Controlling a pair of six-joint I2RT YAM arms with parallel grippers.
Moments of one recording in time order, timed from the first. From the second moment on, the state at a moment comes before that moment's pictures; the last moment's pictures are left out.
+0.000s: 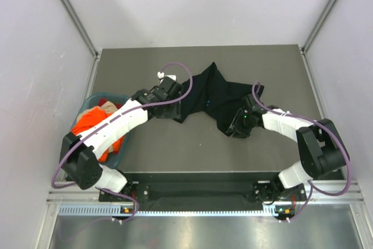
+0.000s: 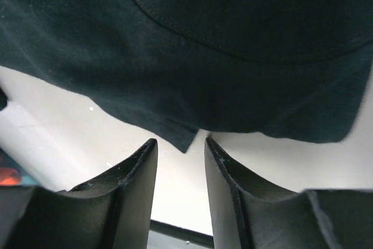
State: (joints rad) left arm -0.68 1.44 1.23 -0.80 -0.23 -0.58; right arm 0.38 1.49 0.74 -0.39 -0.19 0.92
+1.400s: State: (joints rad) left arm -0.61 1.99 1.50 -0.76 -0.24 -0.55; right arm 0.41 1.26 0.83 -0.65 0.00 0.64
